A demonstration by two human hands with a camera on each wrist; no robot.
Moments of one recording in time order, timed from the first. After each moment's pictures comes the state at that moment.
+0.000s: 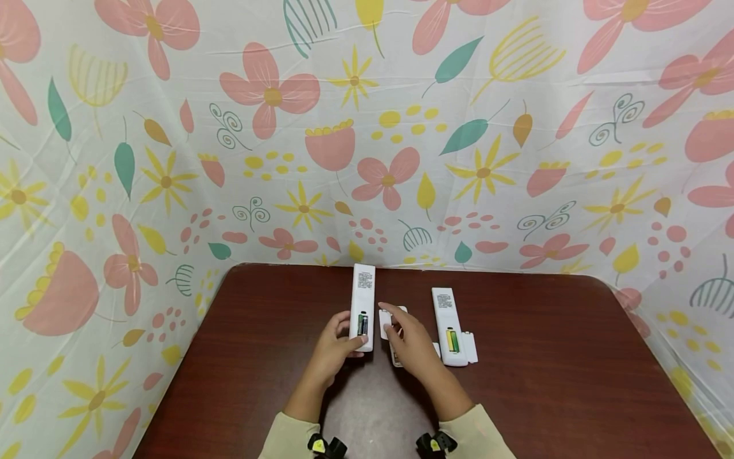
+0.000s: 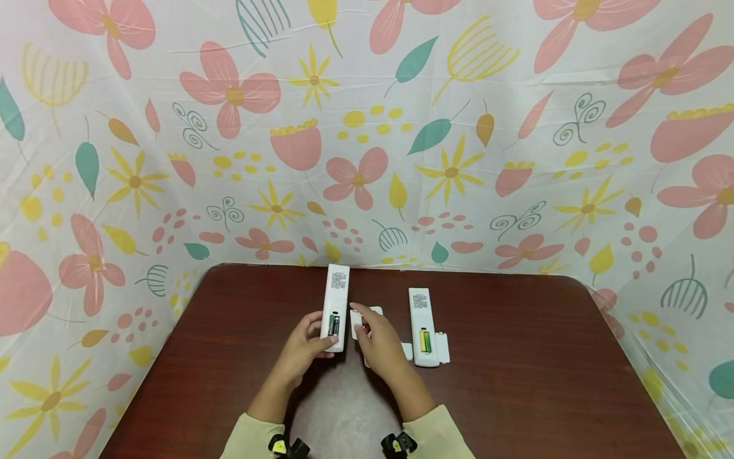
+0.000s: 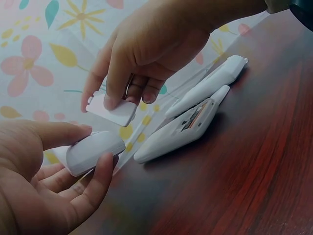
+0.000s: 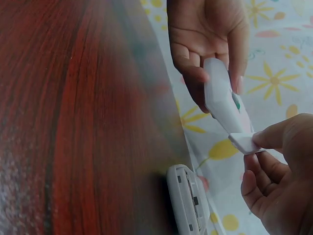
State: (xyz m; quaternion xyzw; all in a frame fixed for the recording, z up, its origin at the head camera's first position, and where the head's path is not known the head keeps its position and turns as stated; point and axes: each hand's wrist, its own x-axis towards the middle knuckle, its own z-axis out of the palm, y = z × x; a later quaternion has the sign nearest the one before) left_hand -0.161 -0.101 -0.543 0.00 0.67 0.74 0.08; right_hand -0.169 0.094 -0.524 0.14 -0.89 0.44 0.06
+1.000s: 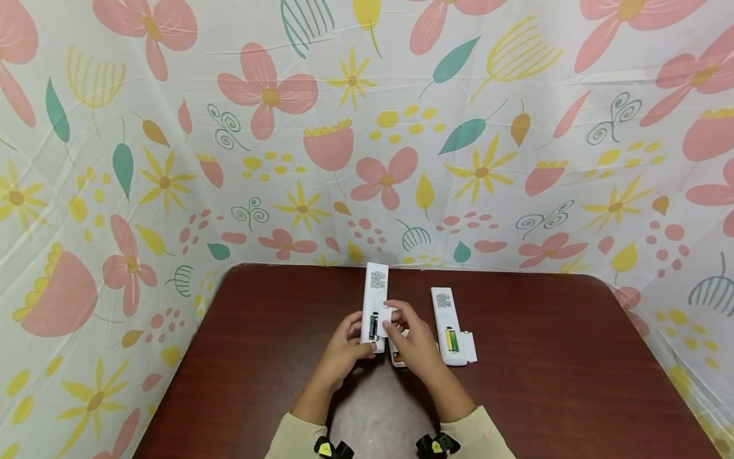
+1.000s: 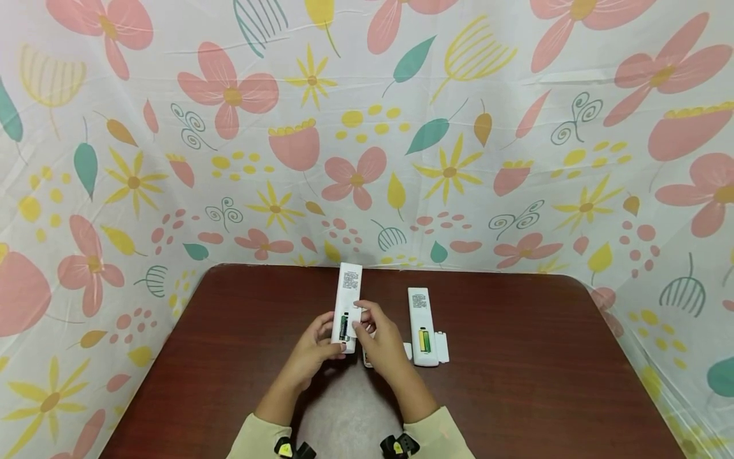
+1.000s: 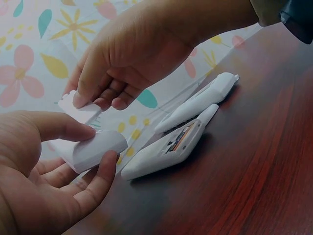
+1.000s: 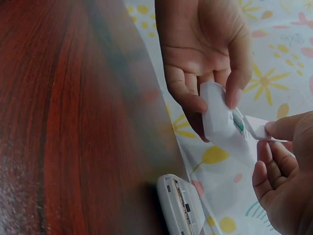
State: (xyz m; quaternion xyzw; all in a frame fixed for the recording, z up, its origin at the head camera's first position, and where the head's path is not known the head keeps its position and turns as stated) left_hand -0.156 -0.083 -0.539 0.03 0.65 0.75 0.11; right_hand -0.164 0.096 -0.515 0.13 -0.83 0.53 0.09
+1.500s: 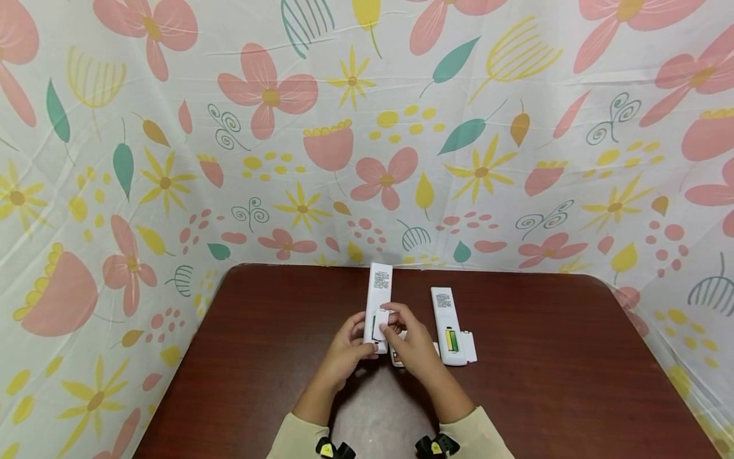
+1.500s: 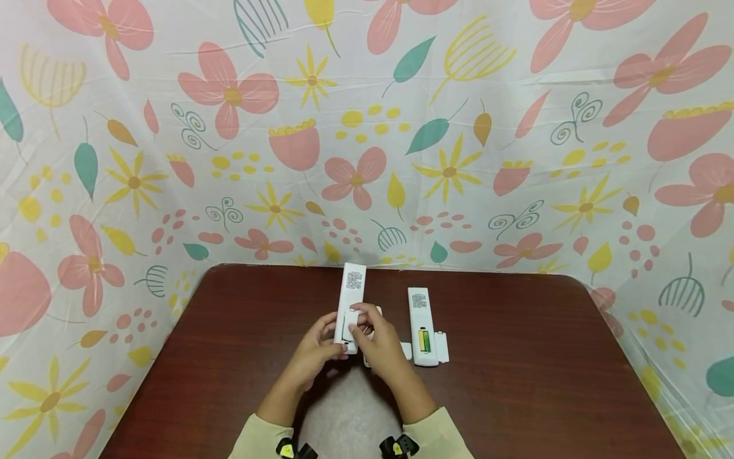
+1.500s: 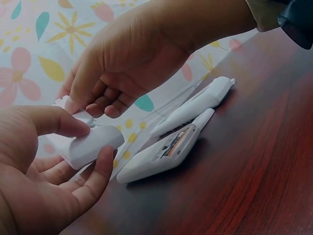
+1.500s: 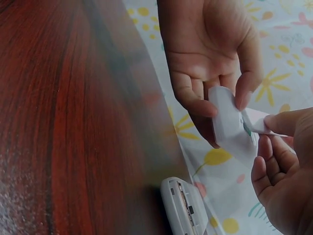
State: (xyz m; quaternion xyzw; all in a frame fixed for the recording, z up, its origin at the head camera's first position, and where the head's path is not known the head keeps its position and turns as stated) left_hand -0.156 -0.079 -0.541 0.04 0.65 0.75 0.12; right_hand -0.163 0.094 -0.520 0.13 -0.82 0.55 0.06
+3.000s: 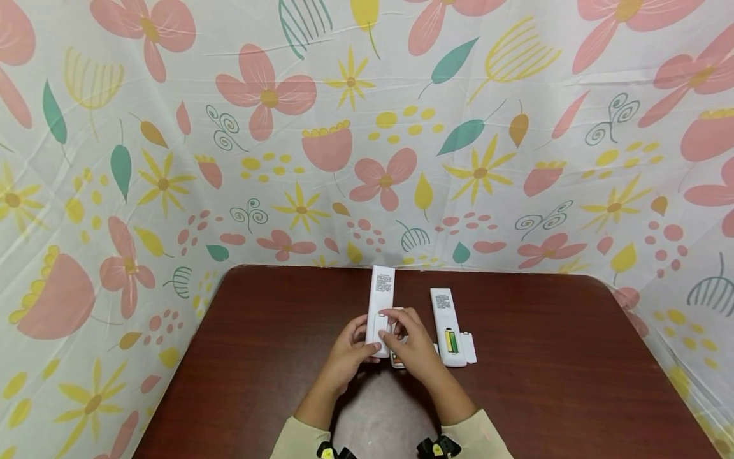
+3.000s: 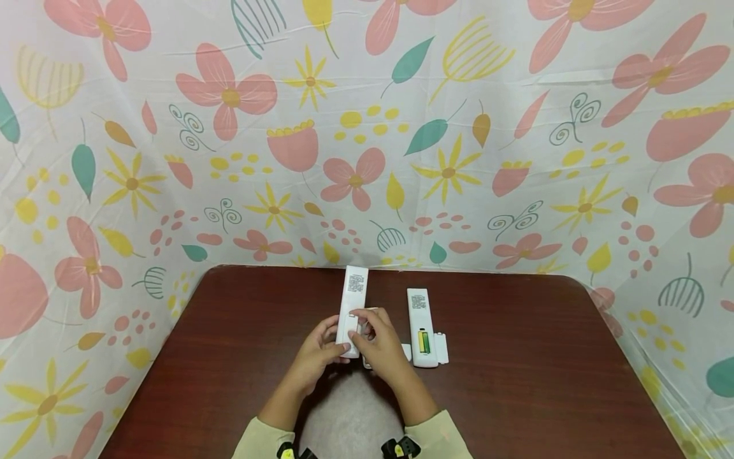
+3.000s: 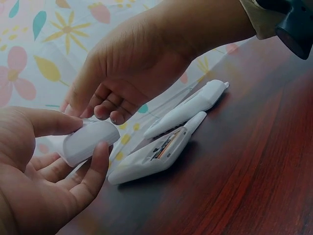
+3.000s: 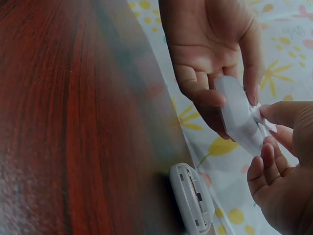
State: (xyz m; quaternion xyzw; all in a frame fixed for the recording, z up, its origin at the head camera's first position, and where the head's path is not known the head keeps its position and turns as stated) left_hand -0.154 -0.074 -0.545 0.05 0.63 0.76 0.12; right_hand -0.165 0.099 -0.531 0.16 -0.82 0.55 0.09
